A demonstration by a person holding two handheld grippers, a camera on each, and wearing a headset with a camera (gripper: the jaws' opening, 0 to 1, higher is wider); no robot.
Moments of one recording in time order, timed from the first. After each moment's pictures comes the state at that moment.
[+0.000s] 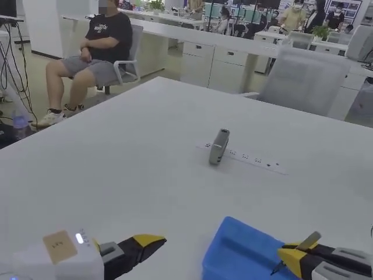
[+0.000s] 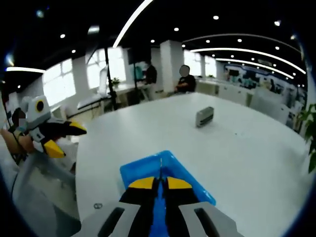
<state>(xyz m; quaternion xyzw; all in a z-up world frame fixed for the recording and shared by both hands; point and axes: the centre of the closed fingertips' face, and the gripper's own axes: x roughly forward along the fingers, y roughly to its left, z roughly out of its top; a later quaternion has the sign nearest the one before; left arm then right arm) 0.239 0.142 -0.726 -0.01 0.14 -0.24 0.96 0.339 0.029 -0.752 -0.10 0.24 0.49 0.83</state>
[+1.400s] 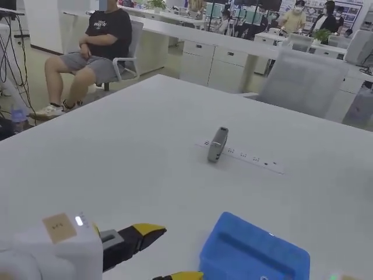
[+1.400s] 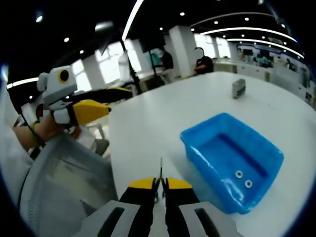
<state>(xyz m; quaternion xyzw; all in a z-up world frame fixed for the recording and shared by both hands) 0.239 0.144 -0.720 -0.01 0.12 -0.24 0.96 0.237 0.069 -0.814 -0.06 0.32 0.56 0.76</state>
